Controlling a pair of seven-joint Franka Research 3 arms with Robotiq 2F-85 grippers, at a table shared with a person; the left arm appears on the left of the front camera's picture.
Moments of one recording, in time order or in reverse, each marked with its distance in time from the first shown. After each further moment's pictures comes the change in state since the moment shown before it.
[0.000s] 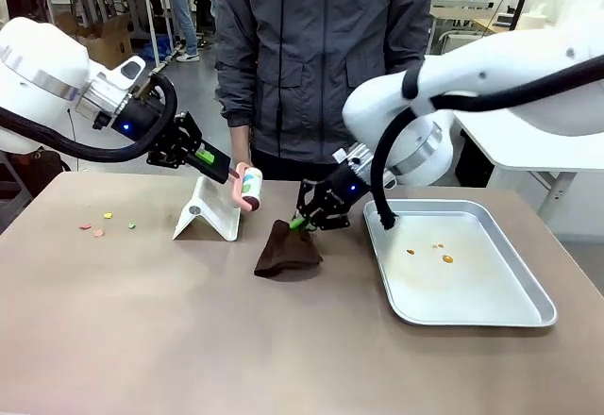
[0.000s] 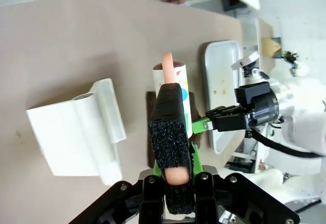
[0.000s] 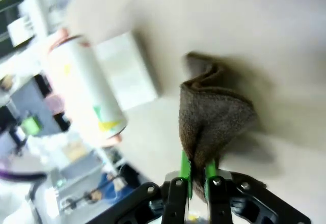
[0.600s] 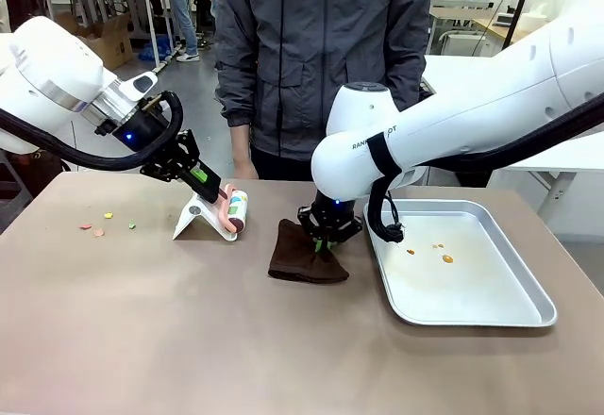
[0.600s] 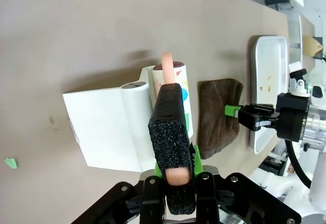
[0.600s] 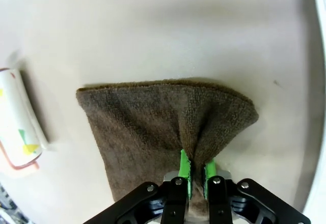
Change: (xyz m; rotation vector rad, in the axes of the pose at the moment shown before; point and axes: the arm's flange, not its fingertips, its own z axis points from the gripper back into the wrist) left arm 0.001 0.013 -0.020 0.220 0.056 0.030; right arm -0.017 0.012 -0.043 -0.698 -0.219 0.009
